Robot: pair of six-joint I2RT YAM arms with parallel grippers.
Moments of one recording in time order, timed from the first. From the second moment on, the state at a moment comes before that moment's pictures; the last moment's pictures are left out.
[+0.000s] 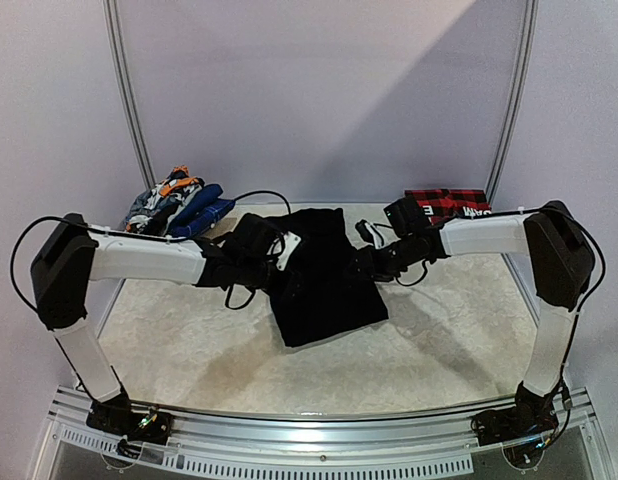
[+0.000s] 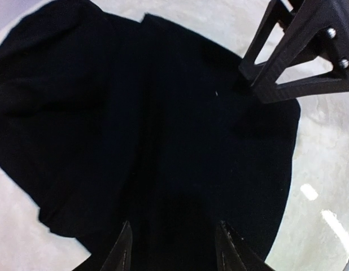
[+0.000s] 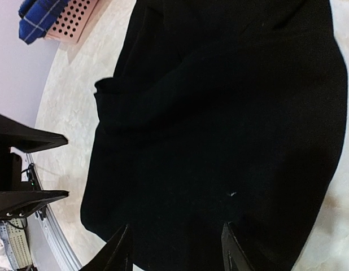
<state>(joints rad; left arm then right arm) -0.80 1.76 1.10 -0.11 0.02 -0.10 0.58 1.92 1.27 -0.23 -0.49 0.41</state>
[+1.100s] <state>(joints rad) -0.69 1.98 1.15 -0.01 0.06 -0.06 0.58 1.93 1.14 -0.22 -0.44 0.44</state>
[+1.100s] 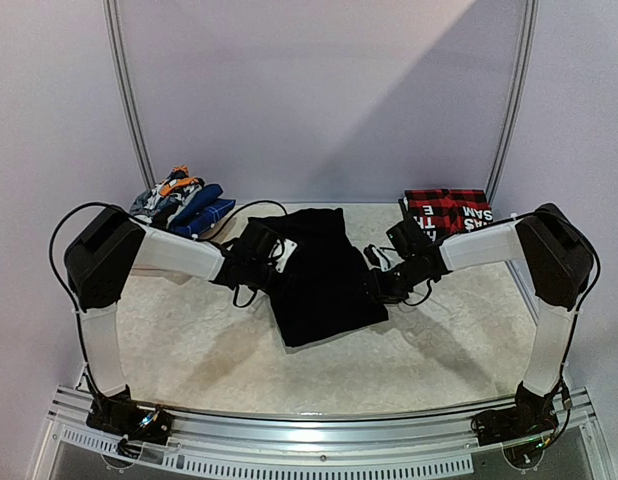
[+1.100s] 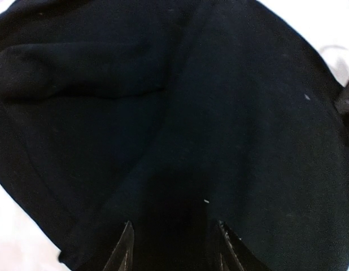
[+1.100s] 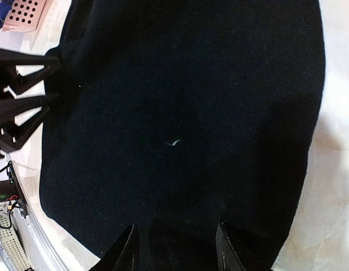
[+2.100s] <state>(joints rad) -0.73 1.77 1.09 -0.04 -0.07 -0.09 0.58 1.96 1.36 -0.23 -0.48 0.44</state>
